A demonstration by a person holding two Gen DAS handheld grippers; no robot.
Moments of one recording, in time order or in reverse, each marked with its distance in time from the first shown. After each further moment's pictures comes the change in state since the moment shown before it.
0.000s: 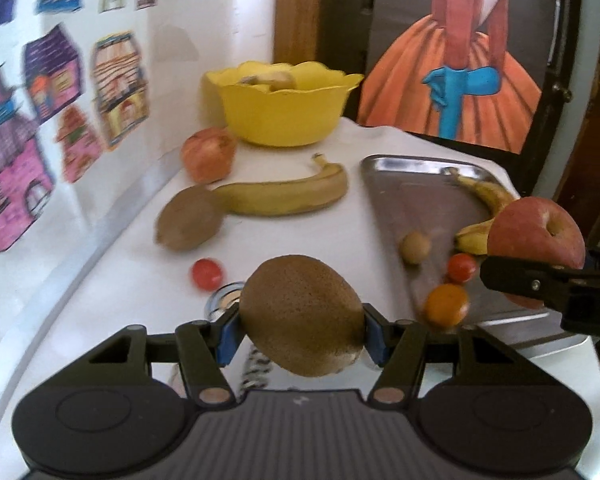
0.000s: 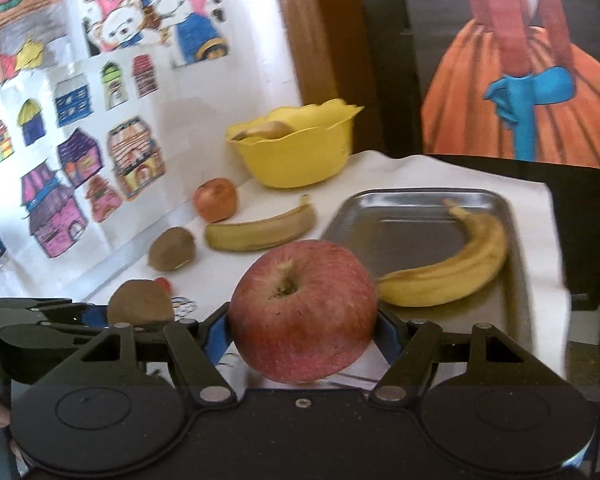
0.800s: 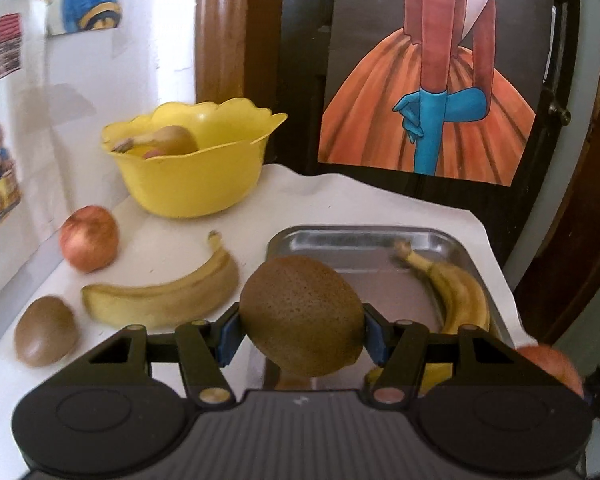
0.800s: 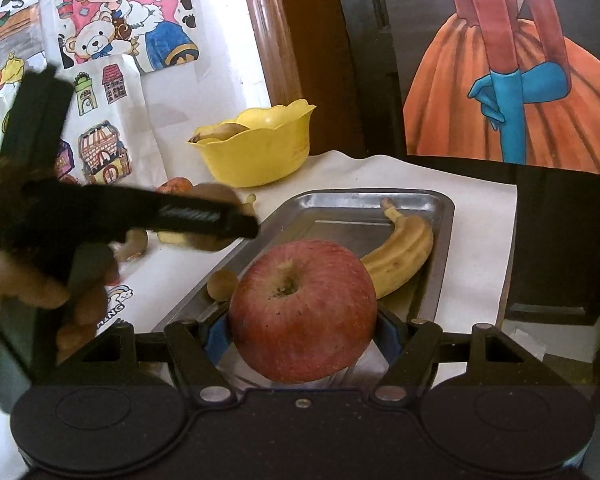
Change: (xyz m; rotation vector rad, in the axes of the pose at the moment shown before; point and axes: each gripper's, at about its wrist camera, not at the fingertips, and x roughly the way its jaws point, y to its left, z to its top) left arm 0.084 -0.099 0.081 -0.007 -0.066 -0.007; right arm 0.004 -0.091 0.002 -0.045 0.004 0.055
